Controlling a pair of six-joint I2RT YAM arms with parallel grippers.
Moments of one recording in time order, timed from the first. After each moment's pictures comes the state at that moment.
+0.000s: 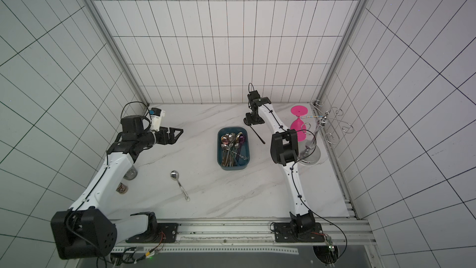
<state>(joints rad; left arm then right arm) 0.07 1.22 1.00 -0.41 0.56 0.00 0.41 2.54 2.44 -1.10 0.05 0.08</state>
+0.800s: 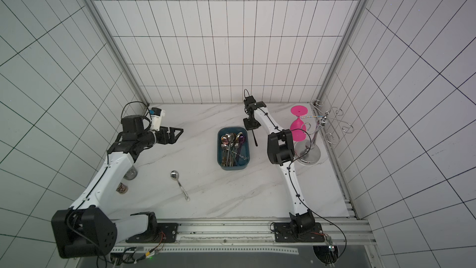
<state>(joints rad) 0.07 1.22 1.00 -0.40 0.56 0.00 0.44 2.61 2.44 -1.10 0.08 0.02</state>
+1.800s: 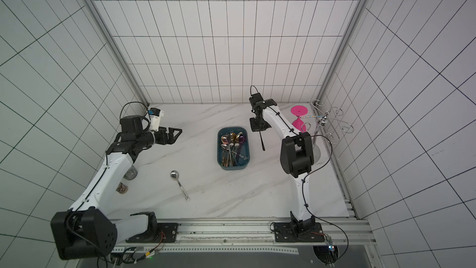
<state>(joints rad) 0.09 1.21 1.00 -0.43 0.53 0.02 0.46 2.11 1.94 -1.10 0.12 0.18</state>
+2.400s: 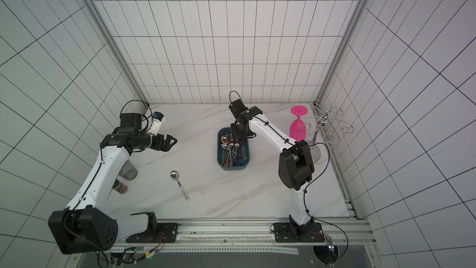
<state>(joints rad) 0.09 1.27 1.18 -0.88 0.39 0.30 0.68 1.99 1.83 -1.01 0.02 0.42</state>
